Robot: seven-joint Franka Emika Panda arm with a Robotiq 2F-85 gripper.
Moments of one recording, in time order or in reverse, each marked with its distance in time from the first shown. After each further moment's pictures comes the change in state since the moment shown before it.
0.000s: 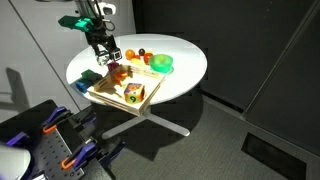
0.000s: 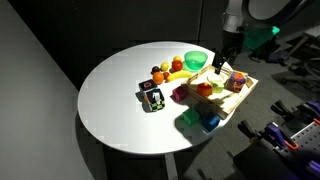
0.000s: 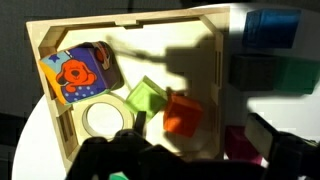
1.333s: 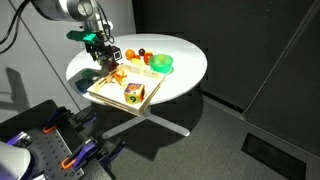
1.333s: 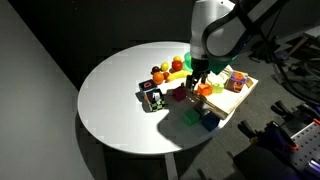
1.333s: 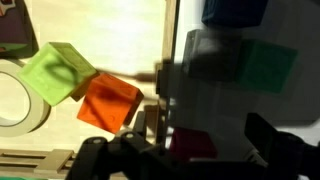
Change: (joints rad) arm 0.130 0.331 0.037 0.223 -0.032 0.075 0.036
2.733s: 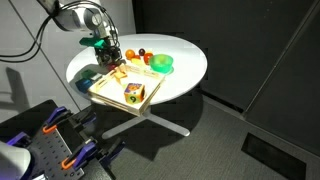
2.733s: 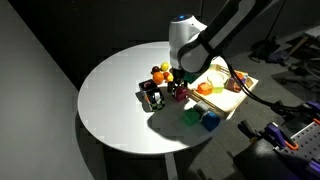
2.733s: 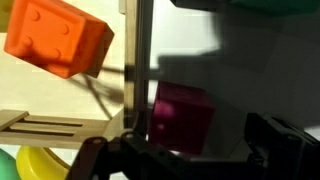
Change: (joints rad) arm 0.130 0.273 -0.083 0.291 -0.075 0.033 0.108
